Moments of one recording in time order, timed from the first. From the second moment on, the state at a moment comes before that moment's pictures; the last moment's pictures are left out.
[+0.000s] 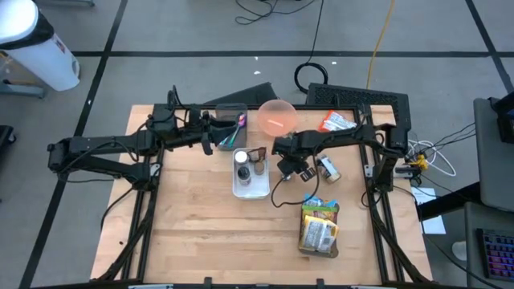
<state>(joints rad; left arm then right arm) 0.20 1.02 0.80 0.32 0.00 -0.56 -0.20 1.82 1.20 -0.80 0.05 -0.81</state>
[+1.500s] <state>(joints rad) 0.20 1.02 0.80 0.32 0.00 -0.56 -0.19 1.82 1.11 -0.59 0.15 -0.72</state>
